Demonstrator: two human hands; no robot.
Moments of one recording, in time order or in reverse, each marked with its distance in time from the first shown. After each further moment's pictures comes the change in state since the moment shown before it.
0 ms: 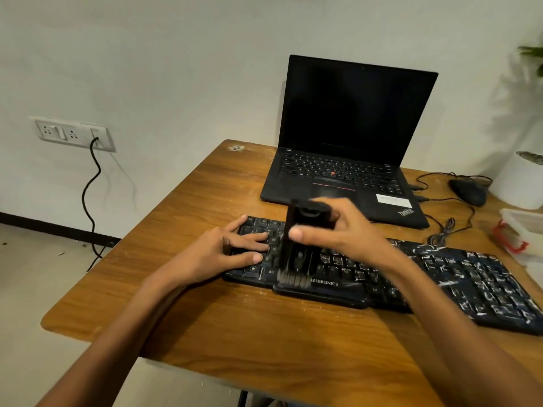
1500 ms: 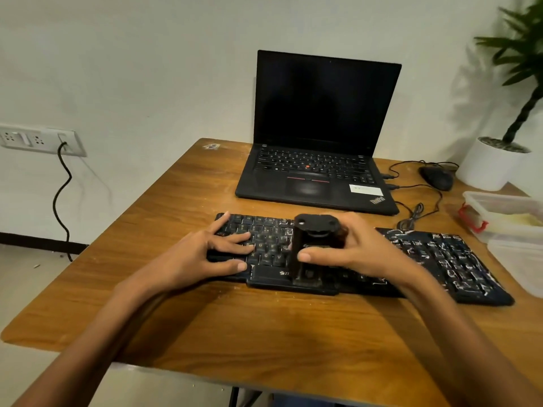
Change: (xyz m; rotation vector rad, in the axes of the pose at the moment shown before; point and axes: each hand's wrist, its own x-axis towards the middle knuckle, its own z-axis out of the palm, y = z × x) left_hand 0.001 0.017 0.010 0.212 -0.075 0.037; right_hand -0.056 0.004 -0.033 -0.075 -0.060 0.120
